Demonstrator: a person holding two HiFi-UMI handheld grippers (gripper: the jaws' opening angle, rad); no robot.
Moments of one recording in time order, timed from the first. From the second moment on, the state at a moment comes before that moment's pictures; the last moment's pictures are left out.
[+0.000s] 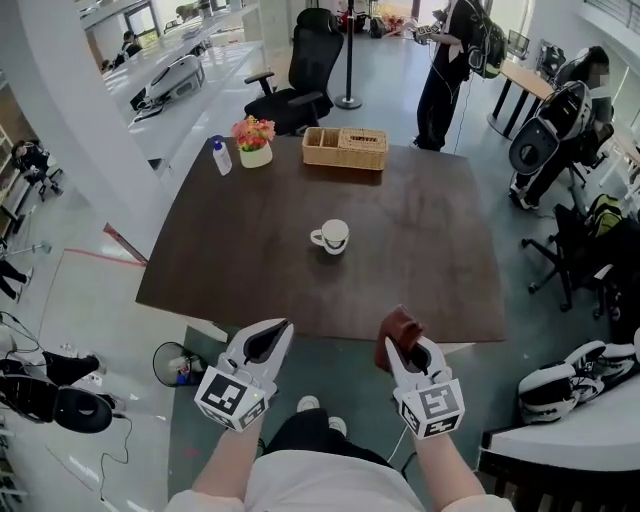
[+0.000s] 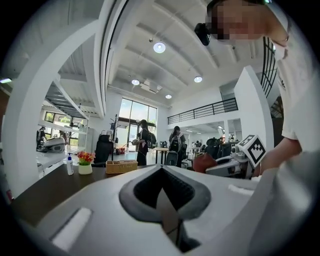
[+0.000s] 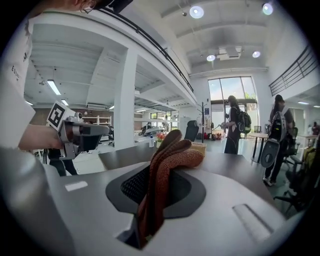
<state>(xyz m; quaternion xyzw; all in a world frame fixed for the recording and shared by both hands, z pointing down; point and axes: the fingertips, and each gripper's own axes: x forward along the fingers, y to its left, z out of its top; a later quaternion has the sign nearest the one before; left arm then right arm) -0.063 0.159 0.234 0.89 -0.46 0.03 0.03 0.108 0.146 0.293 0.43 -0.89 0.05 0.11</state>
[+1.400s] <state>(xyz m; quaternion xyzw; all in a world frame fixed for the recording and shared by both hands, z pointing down) -0.076 0.488 0.255 0.90 -0.43 -0.01 0.00 0.085 0.487 0.296 0.47 -0.88 -0.02 0.09</state>
